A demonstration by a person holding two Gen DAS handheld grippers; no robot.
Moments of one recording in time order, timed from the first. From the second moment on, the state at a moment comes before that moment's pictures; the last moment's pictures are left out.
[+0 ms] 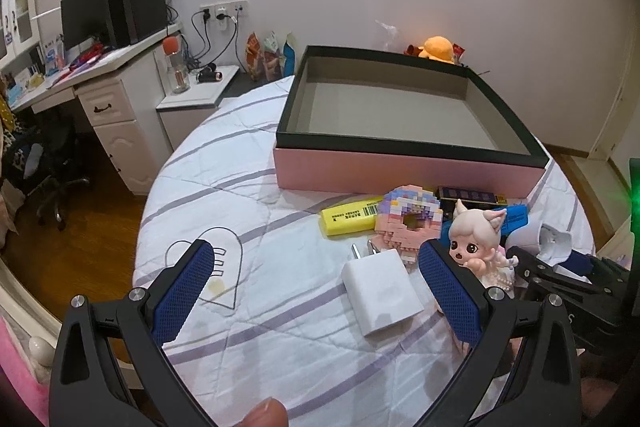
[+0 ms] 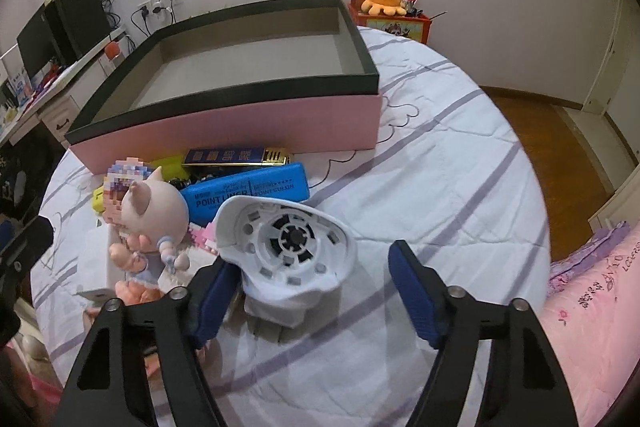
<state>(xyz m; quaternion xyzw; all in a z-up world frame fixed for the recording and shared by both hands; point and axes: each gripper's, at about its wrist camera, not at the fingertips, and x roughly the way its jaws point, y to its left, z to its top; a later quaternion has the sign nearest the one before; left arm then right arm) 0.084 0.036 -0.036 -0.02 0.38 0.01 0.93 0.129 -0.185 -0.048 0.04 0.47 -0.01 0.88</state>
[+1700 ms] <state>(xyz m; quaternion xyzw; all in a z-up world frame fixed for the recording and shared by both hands) 0.249 0.042 -0.011 -0.02 0.43 0.03 0.90 0.290 -0.156 -0.032 -0.03 0.51 0.05 0.86</state>
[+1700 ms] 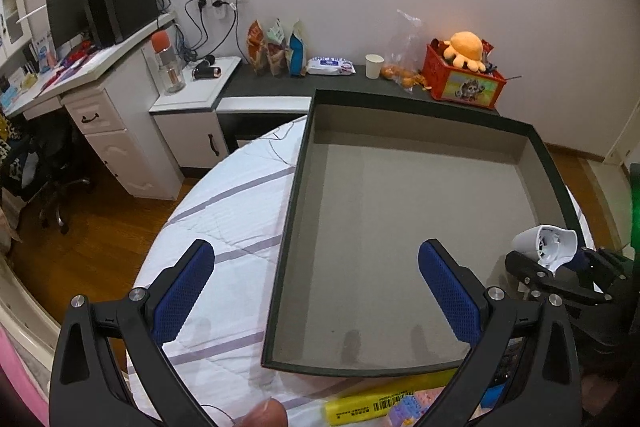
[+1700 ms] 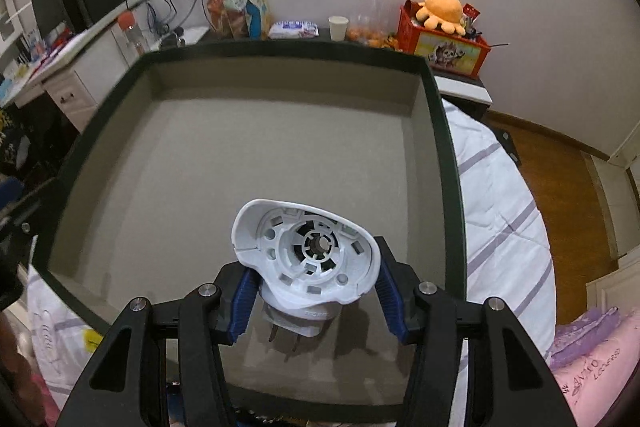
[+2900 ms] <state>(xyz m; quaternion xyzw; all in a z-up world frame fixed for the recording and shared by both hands) 0.104 0.031 0.012 -0.03 0.41 0.09 0.91 0.162 -0.200 0.032 0.07 0.41 0.13 0.90</state>
